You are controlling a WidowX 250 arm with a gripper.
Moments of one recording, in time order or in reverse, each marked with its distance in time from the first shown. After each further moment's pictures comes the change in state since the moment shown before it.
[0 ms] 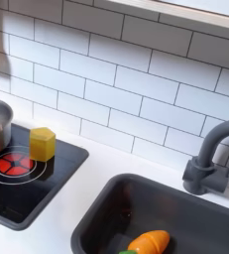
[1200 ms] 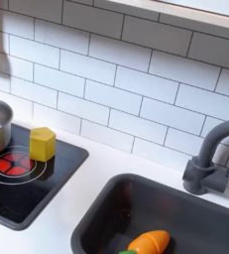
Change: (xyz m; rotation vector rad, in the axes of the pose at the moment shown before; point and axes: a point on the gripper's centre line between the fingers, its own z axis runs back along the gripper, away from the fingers) arm 0.015 0.015 -0.005 0.106 -0.011 -0.028
